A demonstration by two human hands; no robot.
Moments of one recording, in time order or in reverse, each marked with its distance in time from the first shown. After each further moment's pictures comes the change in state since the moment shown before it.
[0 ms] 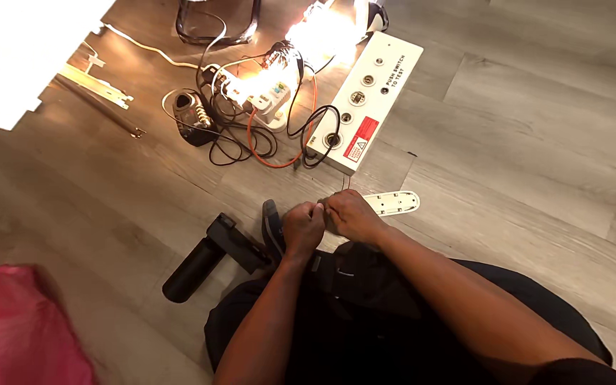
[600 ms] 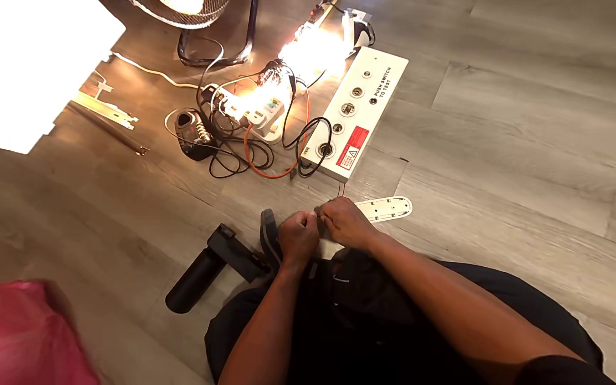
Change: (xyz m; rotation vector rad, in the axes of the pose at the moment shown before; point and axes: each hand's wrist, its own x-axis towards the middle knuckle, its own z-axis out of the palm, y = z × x) left_hand -0.004 -0.001 0.005 -0.020 0.106 0.015; right_hand -0.001 0.000 0.001 0.052 0.002 0.026
